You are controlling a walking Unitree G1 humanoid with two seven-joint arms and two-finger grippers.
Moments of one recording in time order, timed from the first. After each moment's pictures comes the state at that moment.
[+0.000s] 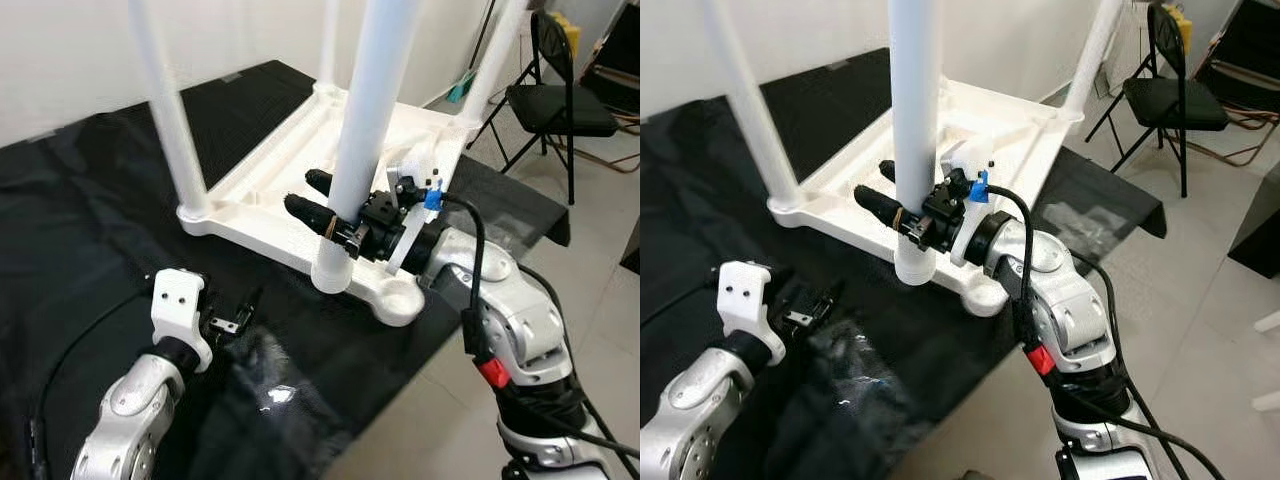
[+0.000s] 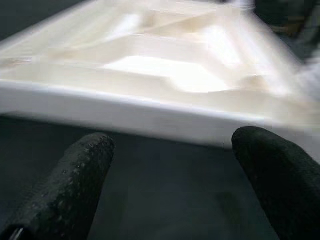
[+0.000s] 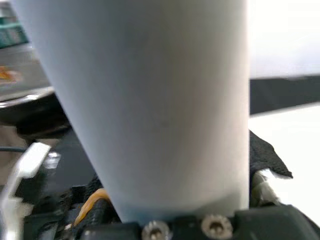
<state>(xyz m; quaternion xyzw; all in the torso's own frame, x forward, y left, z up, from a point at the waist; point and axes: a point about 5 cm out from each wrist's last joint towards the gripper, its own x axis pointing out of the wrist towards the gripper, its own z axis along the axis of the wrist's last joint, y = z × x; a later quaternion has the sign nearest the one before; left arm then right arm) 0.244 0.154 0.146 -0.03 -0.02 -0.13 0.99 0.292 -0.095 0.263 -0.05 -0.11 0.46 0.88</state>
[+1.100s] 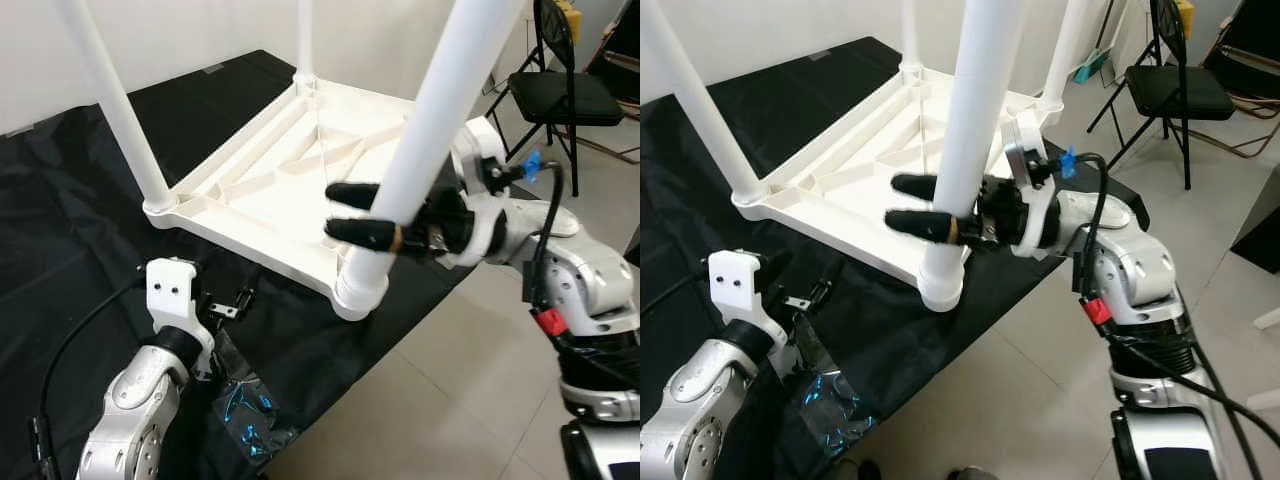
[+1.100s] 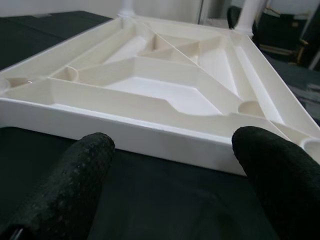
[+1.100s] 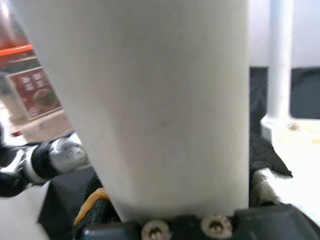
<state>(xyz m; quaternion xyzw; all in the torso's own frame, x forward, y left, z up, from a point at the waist) 0.246 0.162 0.168 -0.03 -0.07 -0.13 0.99 0.293 -0.140 0.292 -0.05 -0.08 0.70 0.71</state>
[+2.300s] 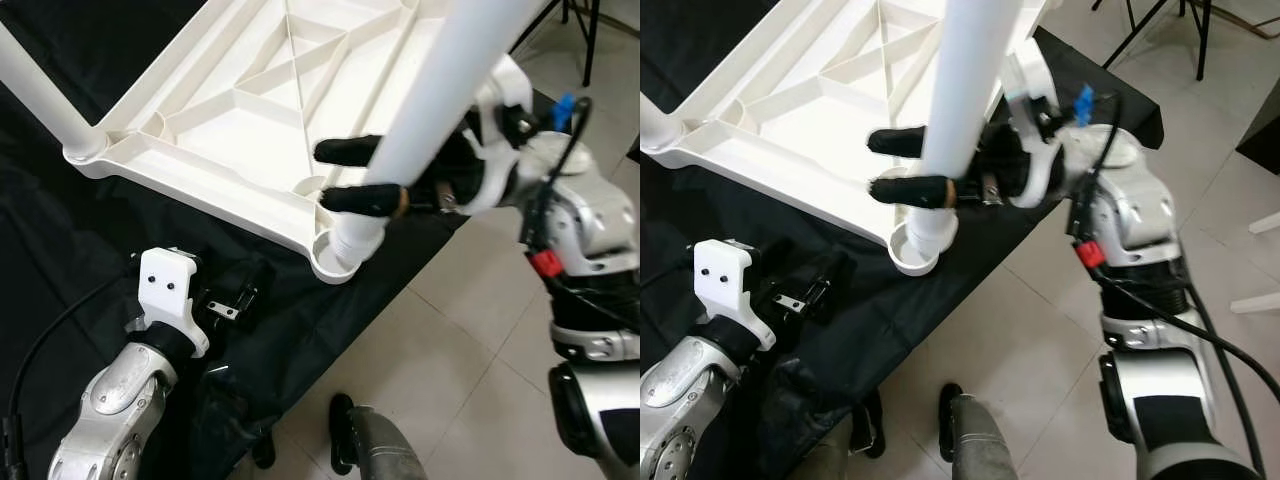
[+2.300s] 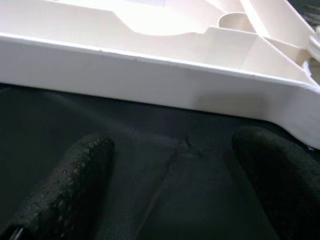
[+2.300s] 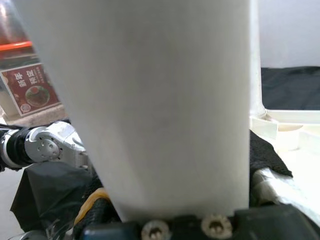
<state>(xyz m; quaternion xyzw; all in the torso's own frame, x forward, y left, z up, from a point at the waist) 0.231 0.159 0.190 0.00 -0.08 -0.16 0.98 0.304 -0.117 0.337 -0.14 -0.18 0.71 0.67</state>
